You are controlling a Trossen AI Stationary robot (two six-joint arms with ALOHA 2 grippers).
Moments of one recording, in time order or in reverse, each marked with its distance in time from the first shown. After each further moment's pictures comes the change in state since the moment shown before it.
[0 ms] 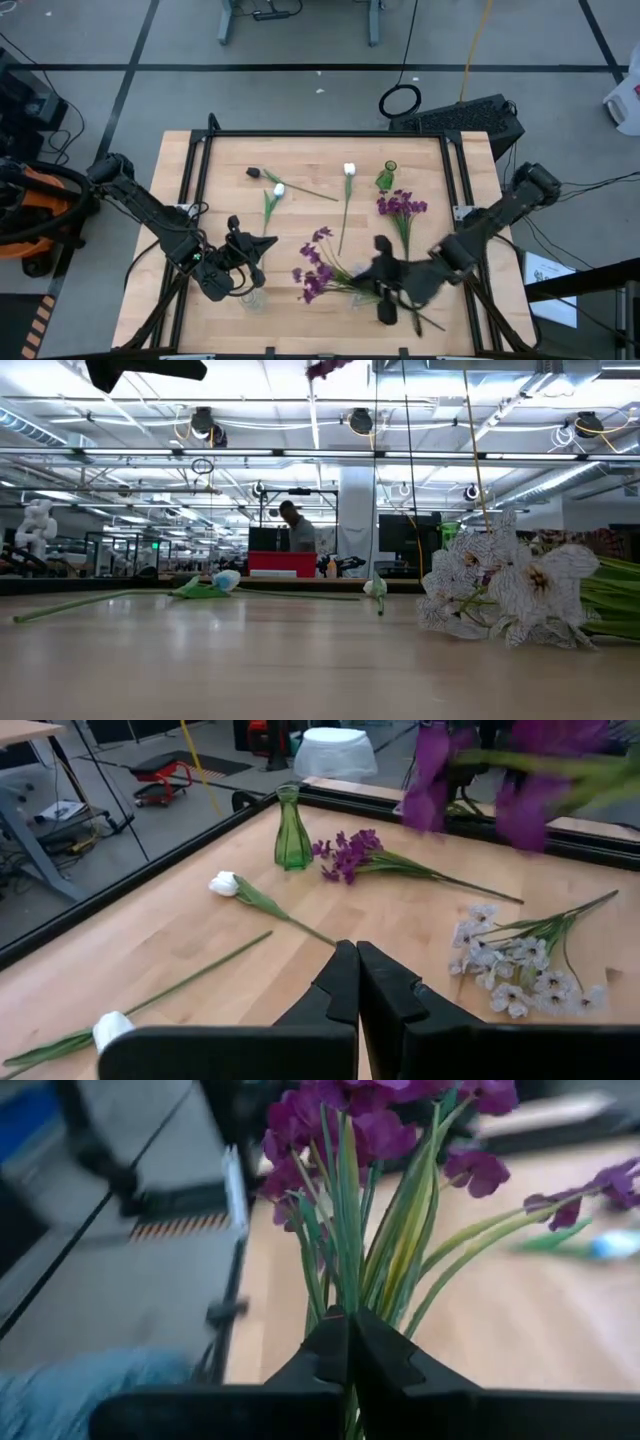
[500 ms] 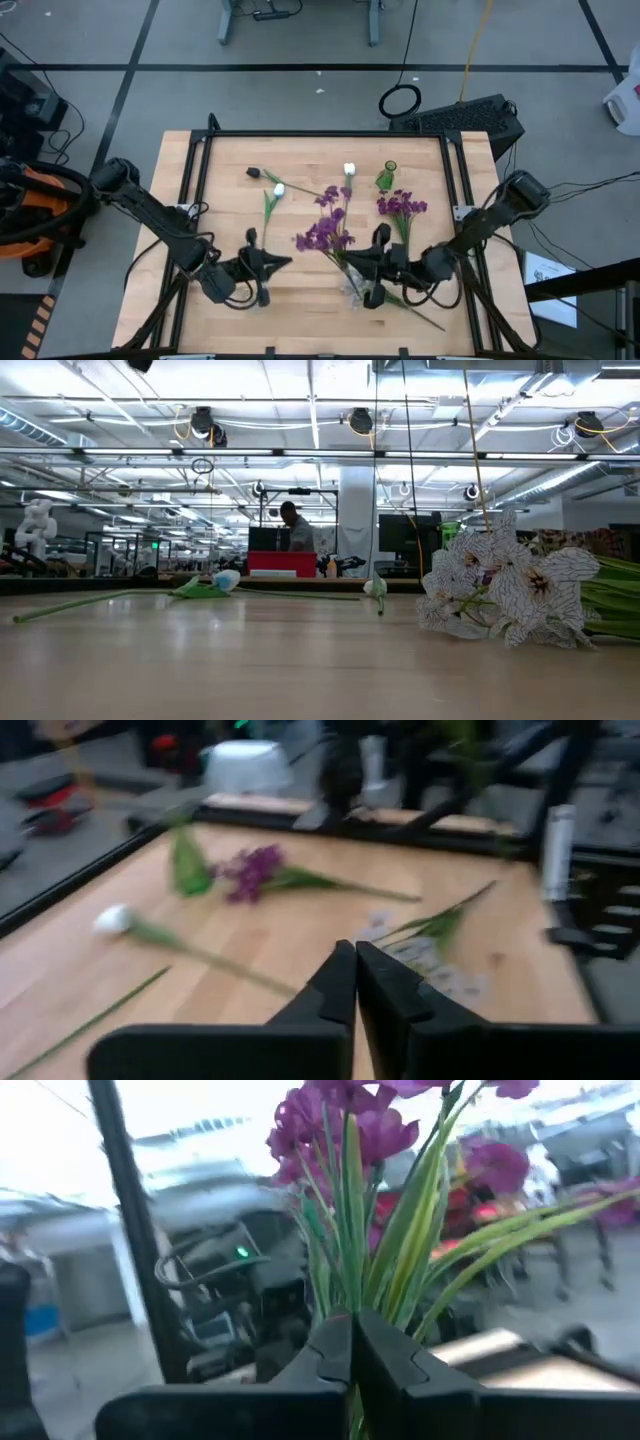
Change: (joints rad) left arm 0.009 0.104 0.000 0.432 0.199 0.348; right arm -0.052 0.179 -0.347 1.453 0.226 -0.571
